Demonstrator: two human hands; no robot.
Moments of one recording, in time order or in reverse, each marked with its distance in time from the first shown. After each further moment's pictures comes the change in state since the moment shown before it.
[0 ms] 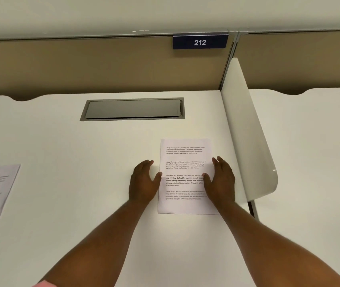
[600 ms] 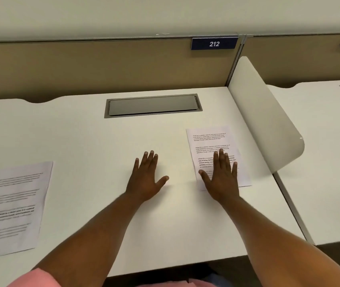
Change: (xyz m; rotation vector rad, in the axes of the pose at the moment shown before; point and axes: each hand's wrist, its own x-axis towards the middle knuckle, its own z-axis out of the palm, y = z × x) left_hand -0.008 -0.132 -0.120 0.386 -0.284 0.444; right_hand -0.106 -0.113 0.057 -0.315 -0.013 -0.050
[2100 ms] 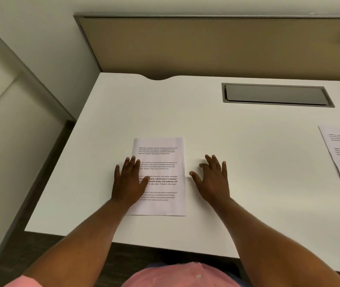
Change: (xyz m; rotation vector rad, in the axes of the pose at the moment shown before) left_hand -0.248 -0.454 -0.099 0.108 0.111 -0.384; right_hand -0.088 -0.473 0.166 0.085 -0.134 -0.261
